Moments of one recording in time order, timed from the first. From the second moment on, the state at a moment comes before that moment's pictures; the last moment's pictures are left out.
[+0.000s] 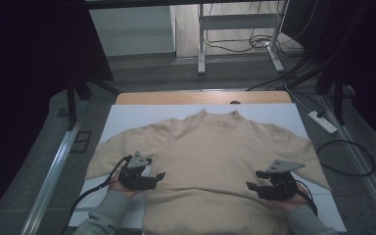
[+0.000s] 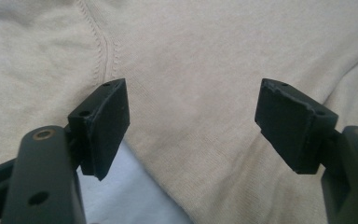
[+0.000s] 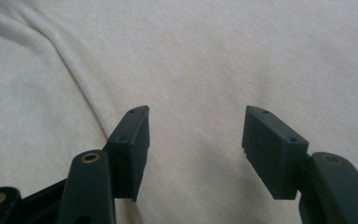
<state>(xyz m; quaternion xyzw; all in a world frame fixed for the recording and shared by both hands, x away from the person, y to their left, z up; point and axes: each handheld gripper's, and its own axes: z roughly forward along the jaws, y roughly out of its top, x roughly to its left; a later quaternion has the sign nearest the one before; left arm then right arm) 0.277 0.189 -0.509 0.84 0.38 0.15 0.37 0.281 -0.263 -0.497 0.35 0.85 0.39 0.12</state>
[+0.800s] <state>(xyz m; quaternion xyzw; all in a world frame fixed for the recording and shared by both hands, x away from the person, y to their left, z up) 0.266 0.186 -0.508 0.84 0.37 0.13 0.38 0.280 -0.285 -0.497 0.37 0.83 0.39 0.13</state>
